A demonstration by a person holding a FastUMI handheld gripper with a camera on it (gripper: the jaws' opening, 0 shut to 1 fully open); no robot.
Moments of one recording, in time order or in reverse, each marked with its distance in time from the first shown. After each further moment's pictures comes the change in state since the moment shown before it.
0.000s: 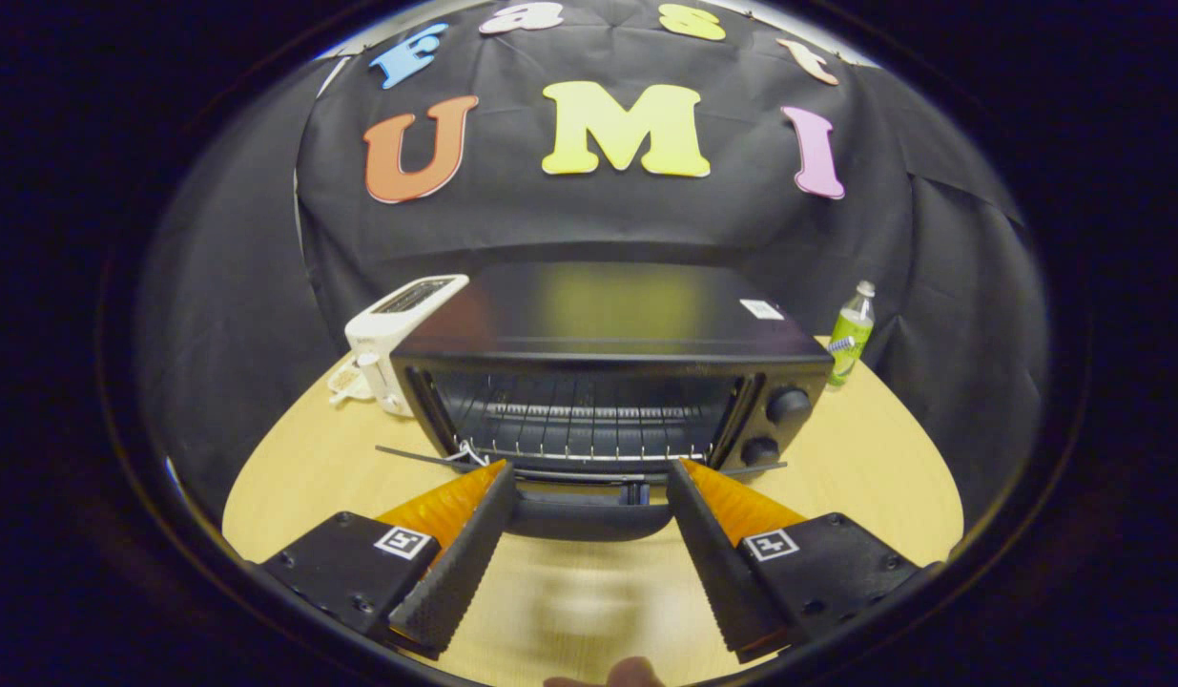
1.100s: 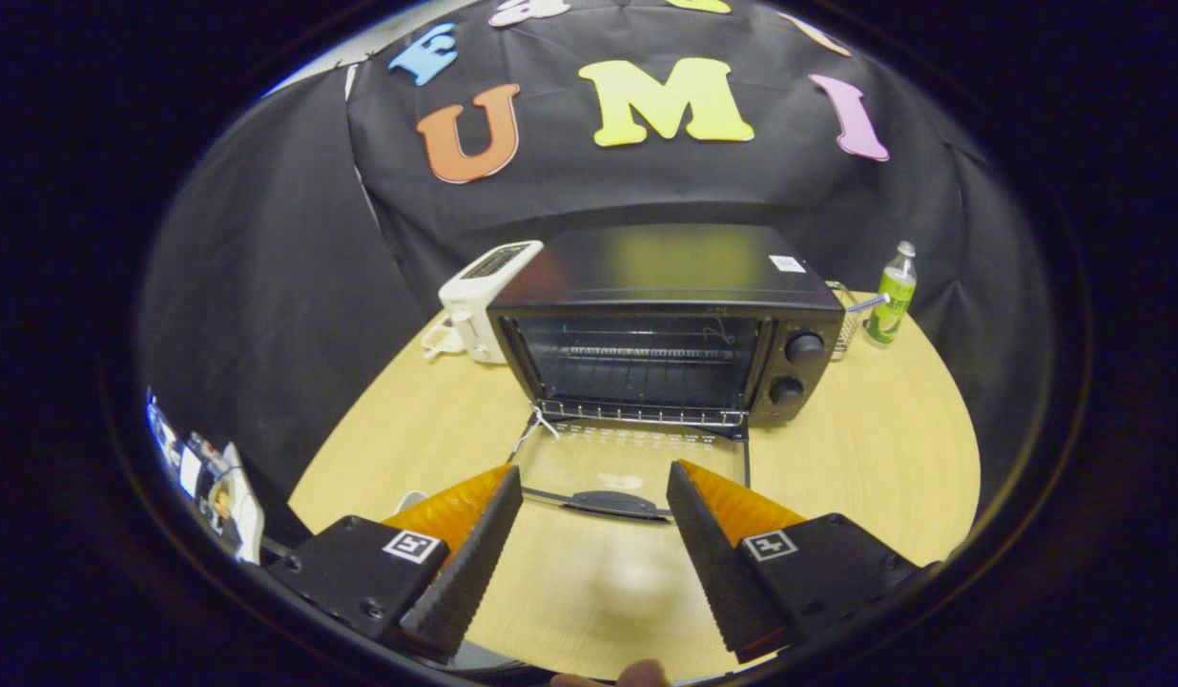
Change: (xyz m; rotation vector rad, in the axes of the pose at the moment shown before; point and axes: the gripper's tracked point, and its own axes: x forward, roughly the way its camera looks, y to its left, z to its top) arm -0.096 0.006 -0.003 0.027 0.174 0.326
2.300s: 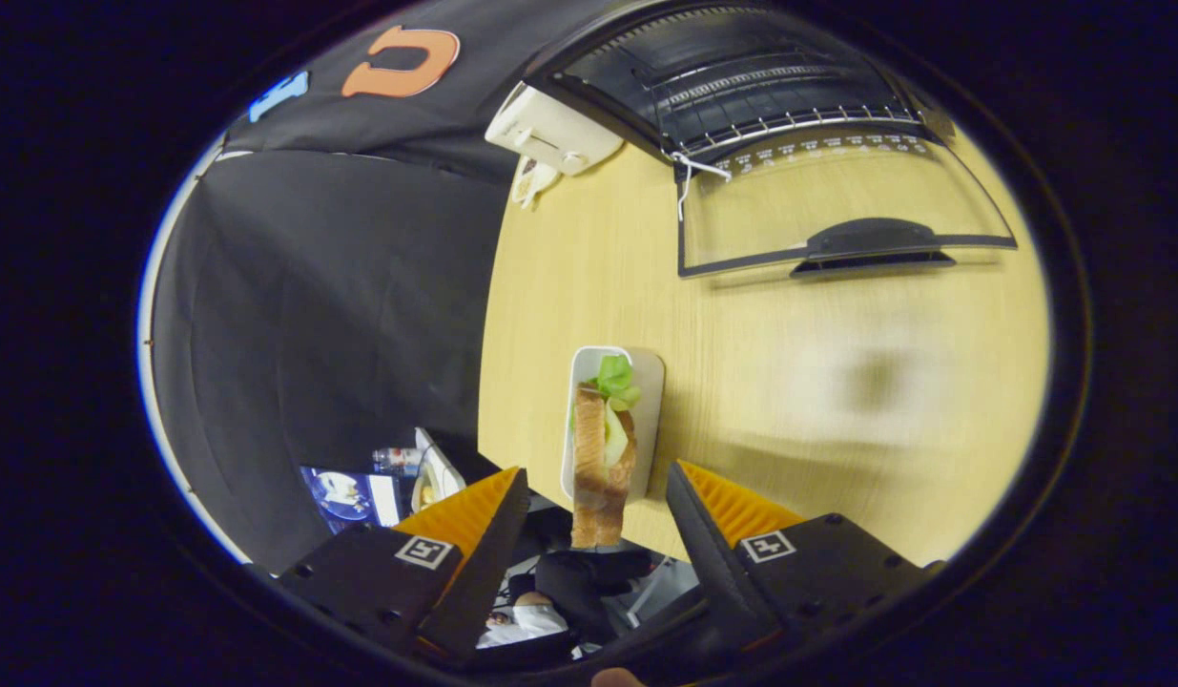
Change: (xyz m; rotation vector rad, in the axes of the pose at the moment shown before) arm 0.044 0.142 -0.135 0.457 0.607 0.435
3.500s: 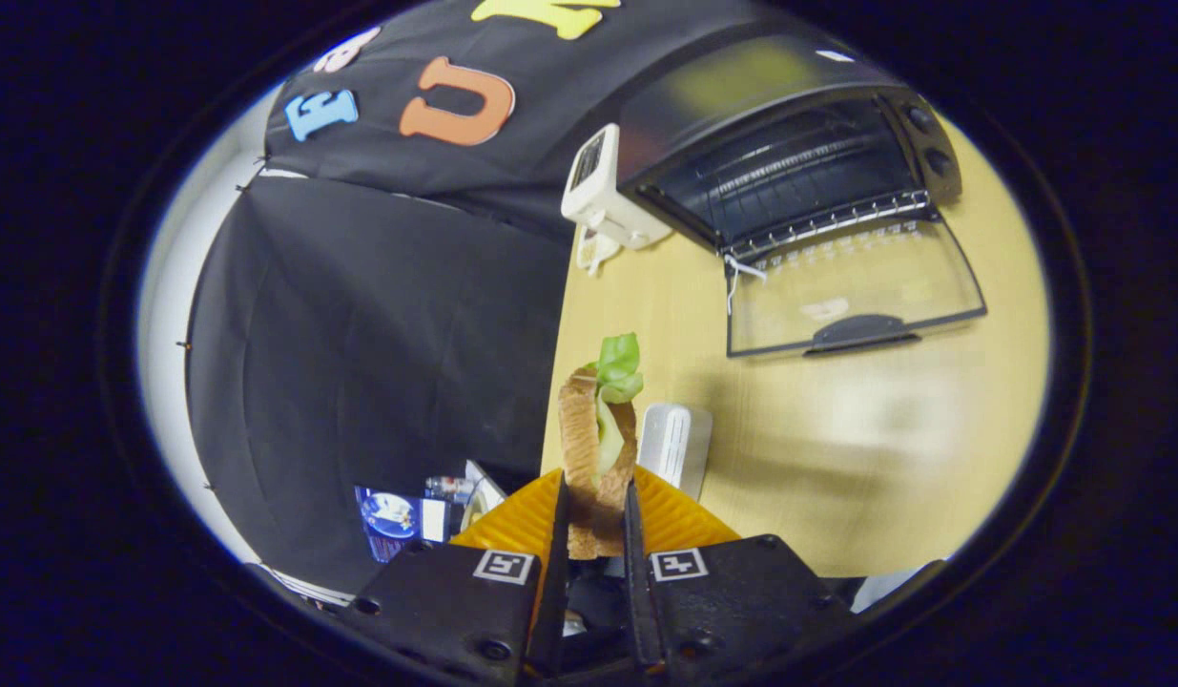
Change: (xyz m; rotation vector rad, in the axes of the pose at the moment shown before) arm -0.108 0.055 0.050 -0.044 -0.227 0.134
